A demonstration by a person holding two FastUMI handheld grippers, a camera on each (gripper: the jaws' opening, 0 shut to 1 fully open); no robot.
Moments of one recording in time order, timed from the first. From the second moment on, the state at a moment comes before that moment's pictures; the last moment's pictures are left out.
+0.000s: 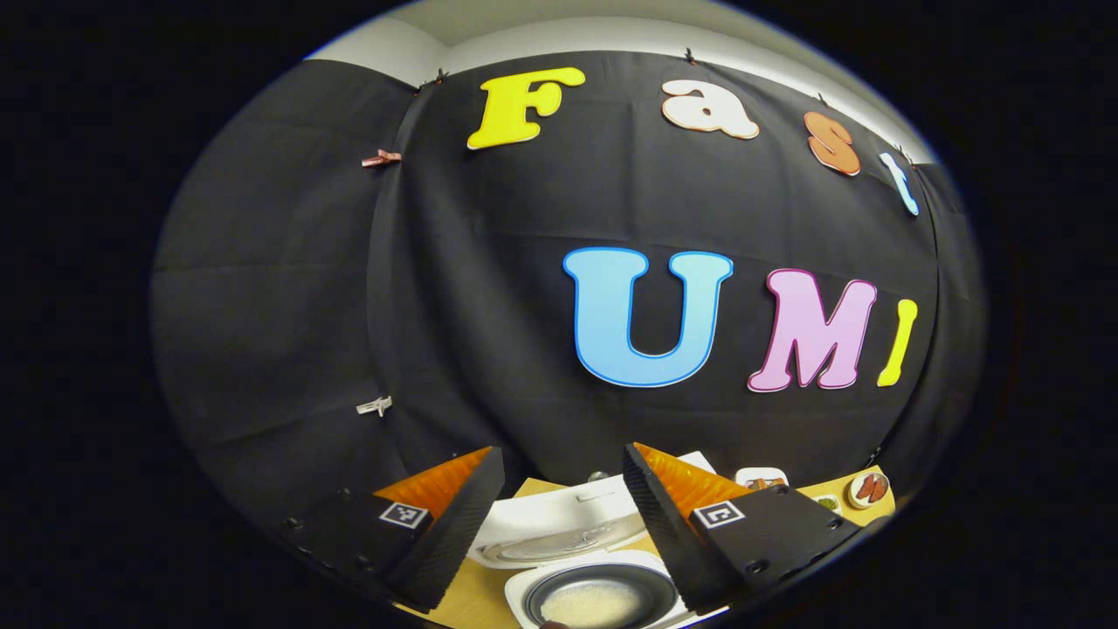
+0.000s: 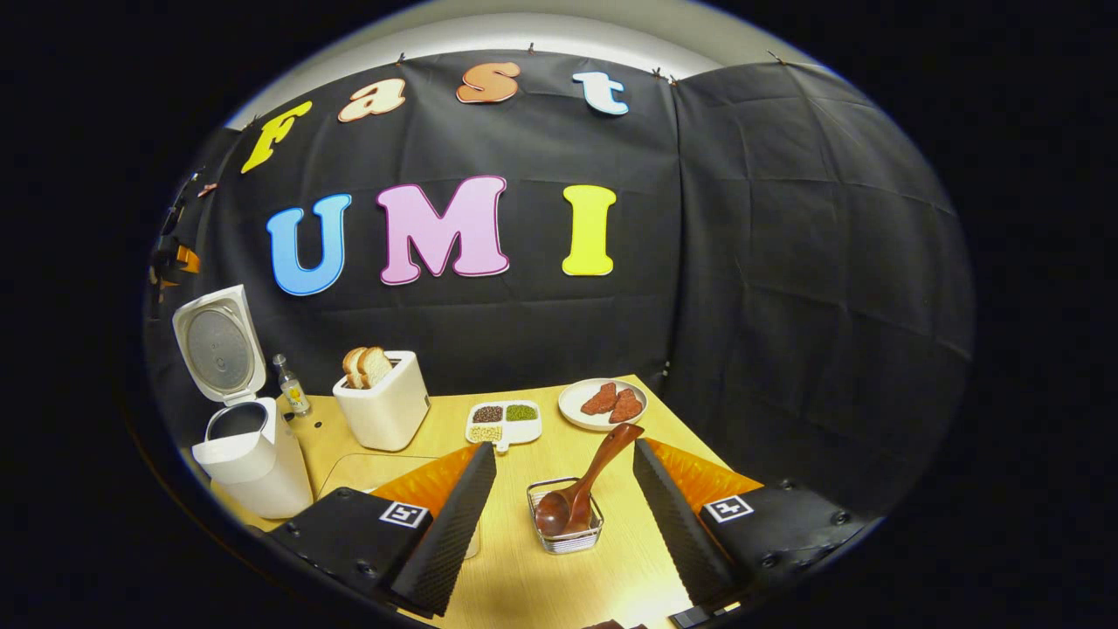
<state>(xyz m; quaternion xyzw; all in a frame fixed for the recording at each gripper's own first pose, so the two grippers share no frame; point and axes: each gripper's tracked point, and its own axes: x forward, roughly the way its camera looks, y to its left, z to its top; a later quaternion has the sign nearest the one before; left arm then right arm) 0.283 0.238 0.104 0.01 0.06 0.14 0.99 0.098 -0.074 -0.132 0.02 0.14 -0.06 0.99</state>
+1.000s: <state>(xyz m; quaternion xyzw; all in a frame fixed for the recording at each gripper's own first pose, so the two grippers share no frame) 0.264 0.197 0.002 -0.04 0.21 0.19 0.96 0.093 -0.067 -0.168 0.05 0.18 0.01 0.98</state>
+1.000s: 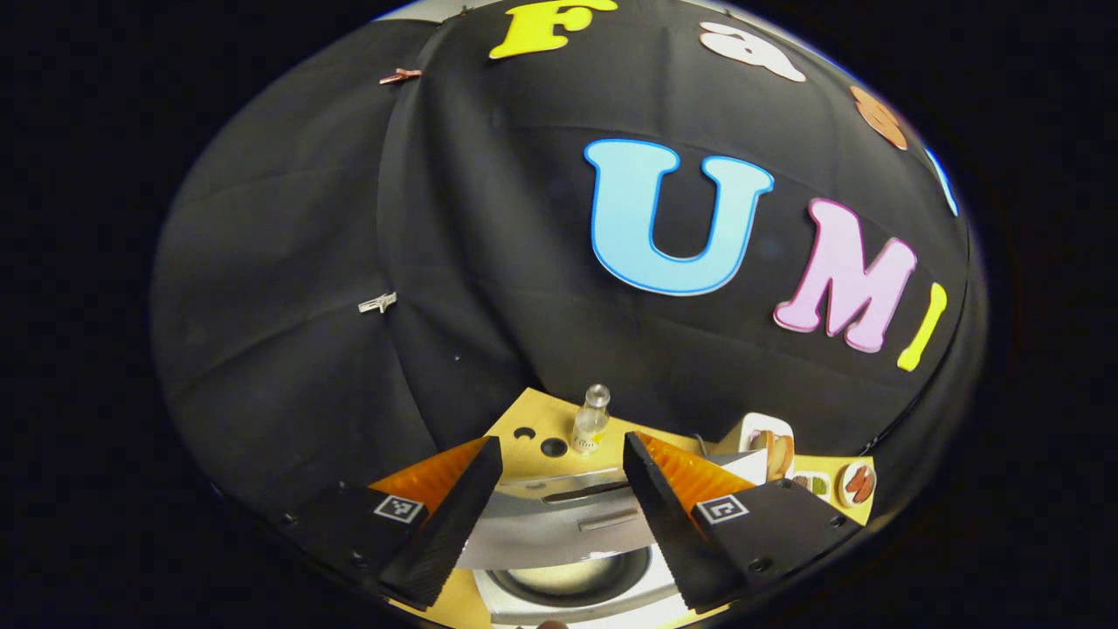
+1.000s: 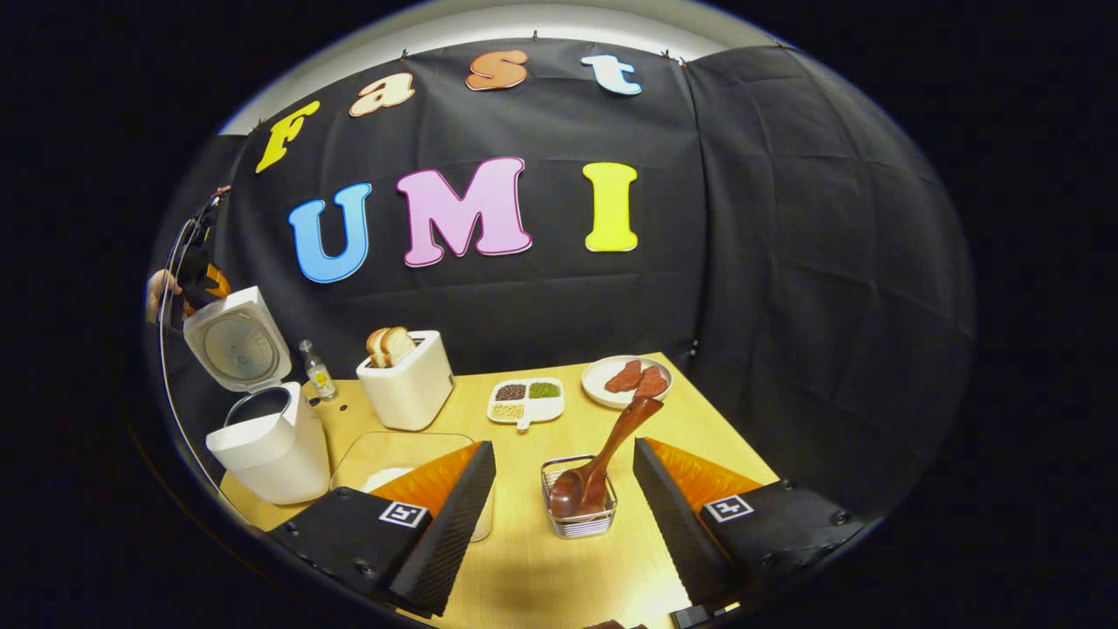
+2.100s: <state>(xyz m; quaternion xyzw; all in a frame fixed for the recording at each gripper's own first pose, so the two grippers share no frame) 0.190 0.130 -0.186 -0.03 0.25 0.24 0.94 0.120 -0.084 -0.231 0.04 0.23 0.14 0.96</state>
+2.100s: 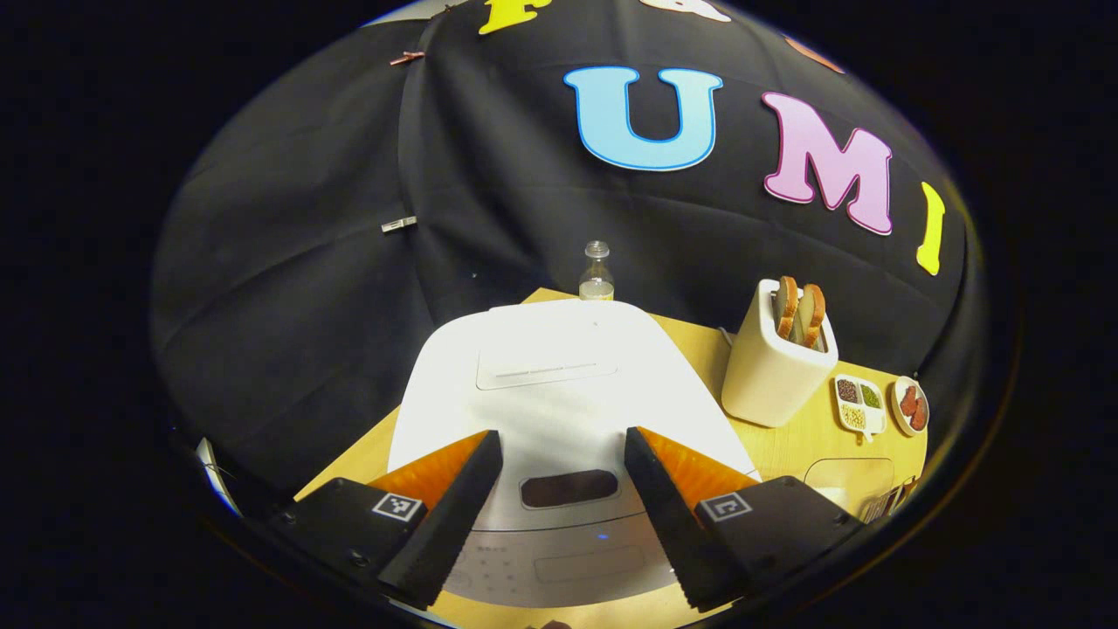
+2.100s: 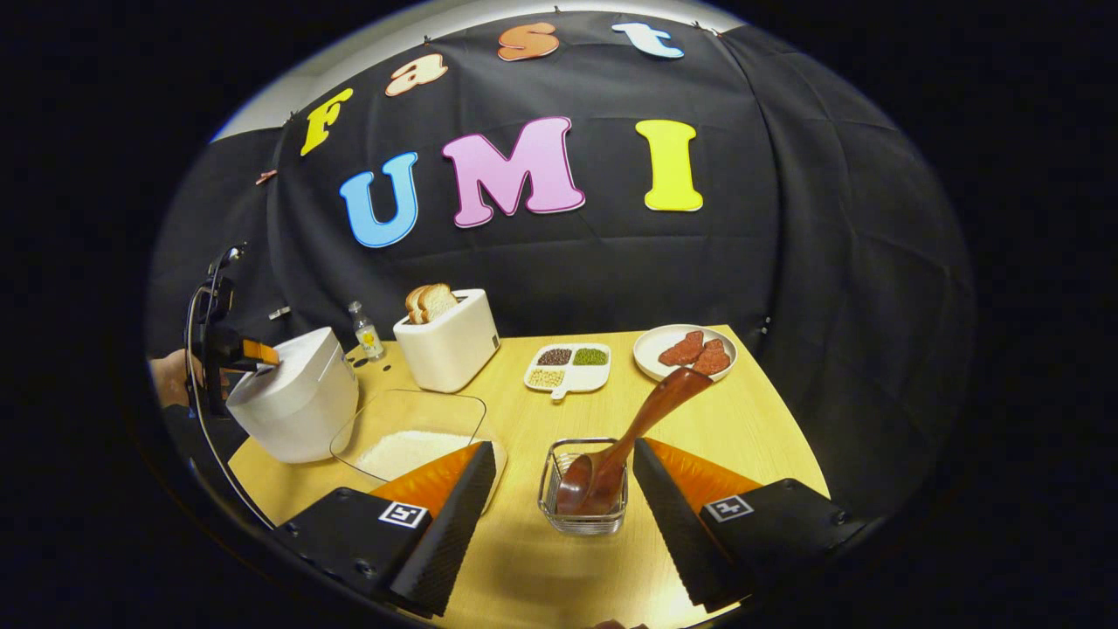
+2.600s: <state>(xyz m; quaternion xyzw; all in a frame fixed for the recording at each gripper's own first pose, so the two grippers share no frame) 0.151 0.088 -0.121 -0.01 0.13 0.20 0.97 0.090 -0.087 -0.162 0.01 0.17 0.11 0.98</state>
